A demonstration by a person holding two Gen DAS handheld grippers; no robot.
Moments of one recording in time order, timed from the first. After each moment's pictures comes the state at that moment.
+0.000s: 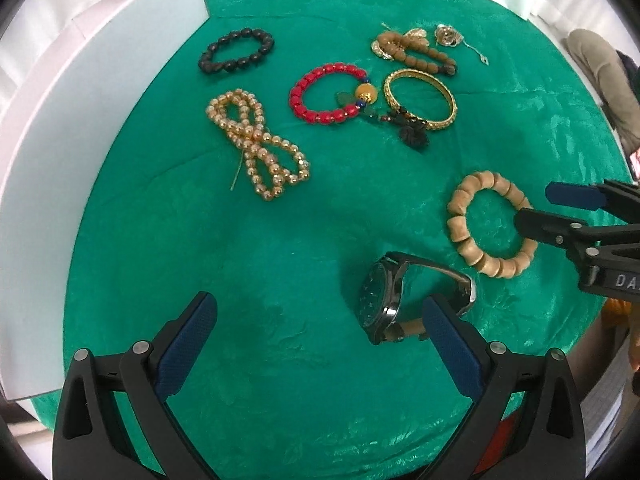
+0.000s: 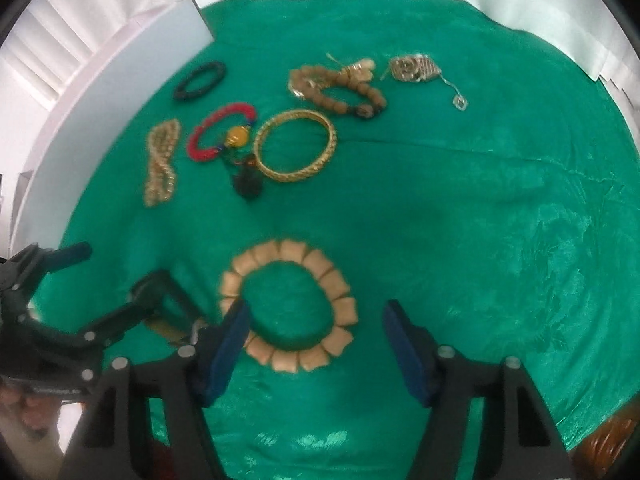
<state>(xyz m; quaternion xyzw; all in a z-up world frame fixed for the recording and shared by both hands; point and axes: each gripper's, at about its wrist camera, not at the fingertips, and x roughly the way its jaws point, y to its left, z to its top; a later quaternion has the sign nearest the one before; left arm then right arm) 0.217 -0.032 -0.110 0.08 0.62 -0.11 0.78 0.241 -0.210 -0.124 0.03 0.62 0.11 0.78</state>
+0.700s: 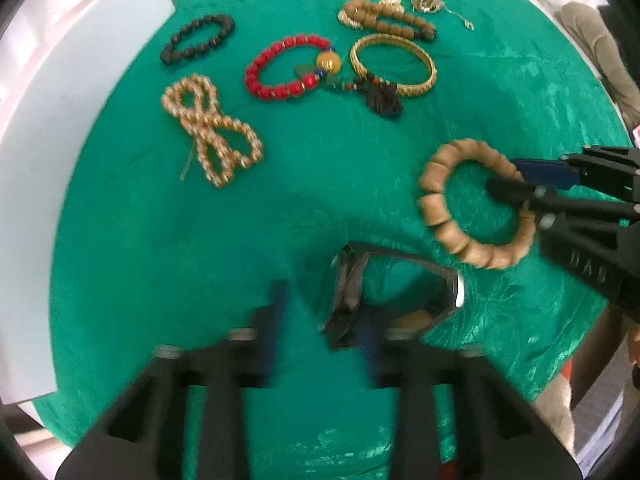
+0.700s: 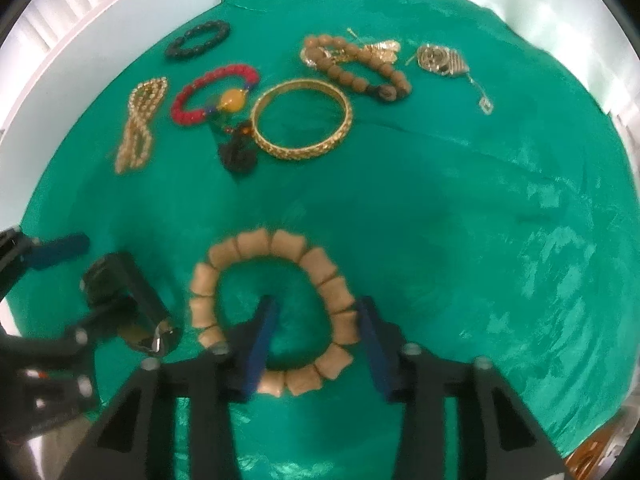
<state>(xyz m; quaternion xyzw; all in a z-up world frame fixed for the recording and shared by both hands) 0.214 -0.053 -0.126 0.10 0.63 -0.12 0.76 0.253 -0.192 -0.147 -0.05 0.62 0.10 0.78</state>
